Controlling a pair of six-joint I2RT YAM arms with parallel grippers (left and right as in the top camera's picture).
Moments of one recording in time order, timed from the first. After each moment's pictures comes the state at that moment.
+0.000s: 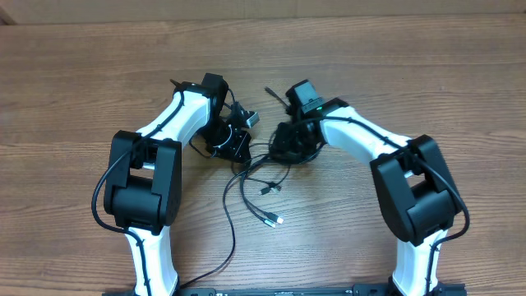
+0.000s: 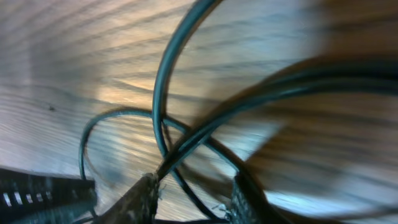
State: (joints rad) left arm -0.24 2.11 1.45 -1.02 0.54 0.23; right arm 0.46 2.06 1.36 -0.65 -0.41 0.62
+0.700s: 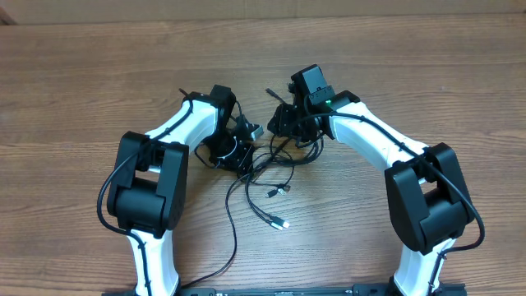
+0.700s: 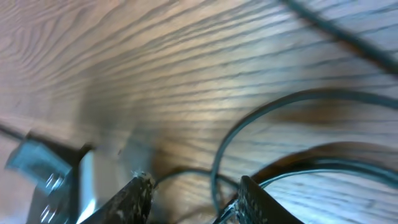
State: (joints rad) left arm -0.29 2.10 1.36 -0.99 0.50 0.21; right arm 0.45 1.99 1.39 -0.52 -0.33 0.65
